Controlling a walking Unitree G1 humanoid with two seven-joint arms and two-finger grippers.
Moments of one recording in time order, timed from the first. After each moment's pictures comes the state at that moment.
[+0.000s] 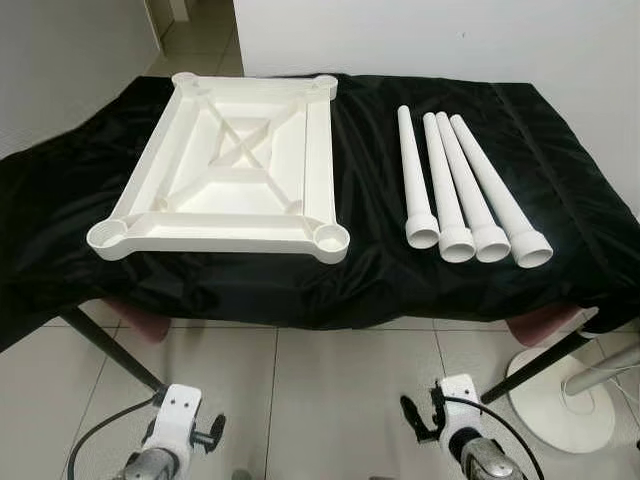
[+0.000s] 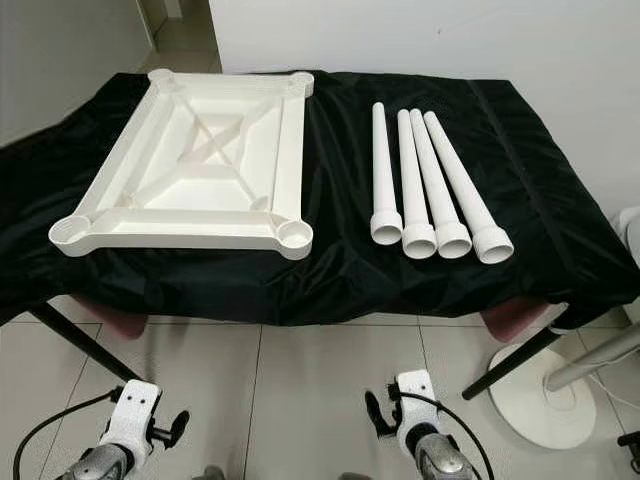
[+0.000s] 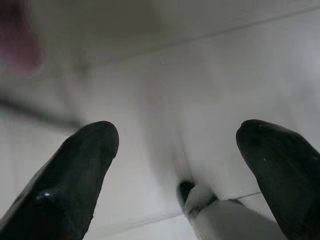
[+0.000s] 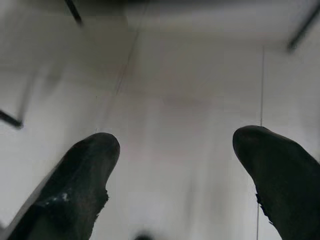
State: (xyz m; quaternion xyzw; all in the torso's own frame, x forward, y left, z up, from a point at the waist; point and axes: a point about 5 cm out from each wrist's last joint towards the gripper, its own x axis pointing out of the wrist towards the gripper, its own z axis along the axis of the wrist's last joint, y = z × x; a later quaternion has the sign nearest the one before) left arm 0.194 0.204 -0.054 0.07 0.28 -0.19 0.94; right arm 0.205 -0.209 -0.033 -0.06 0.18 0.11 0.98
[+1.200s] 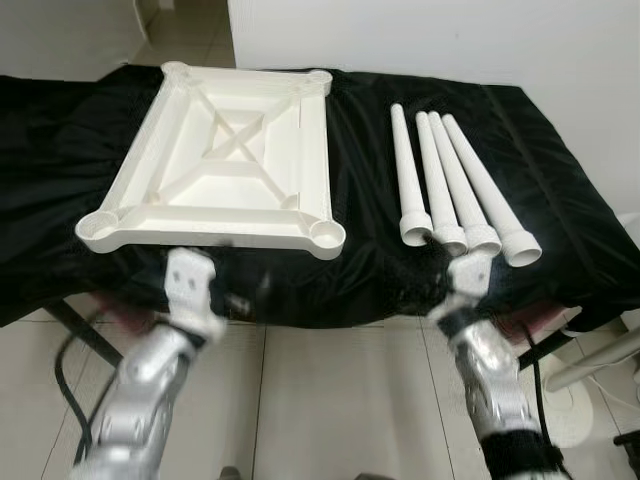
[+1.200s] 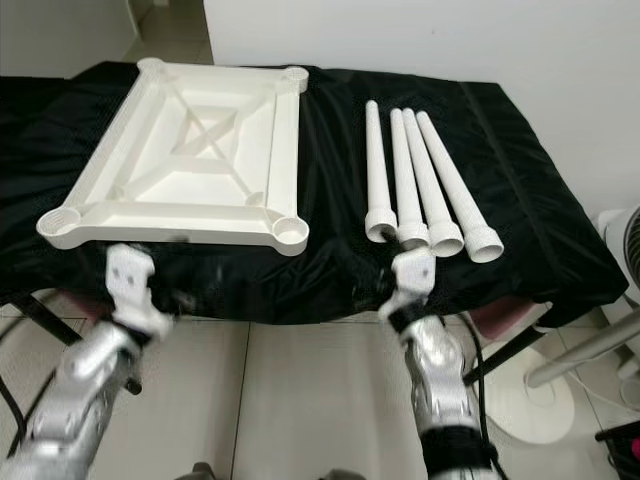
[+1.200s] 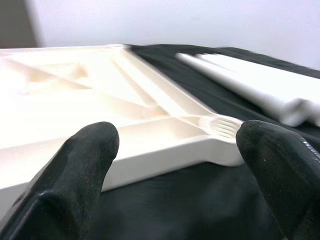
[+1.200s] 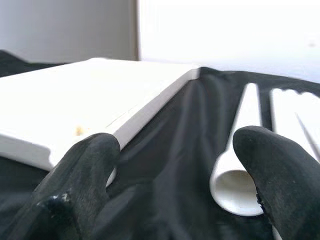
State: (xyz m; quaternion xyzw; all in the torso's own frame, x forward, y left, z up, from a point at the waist) left arm 0.268 0.158 0.142 0.00 -0.09 -0.24 0.97; right arm 0.293 -0.167 0.125 -0.01 -0.13 0.14 0.98
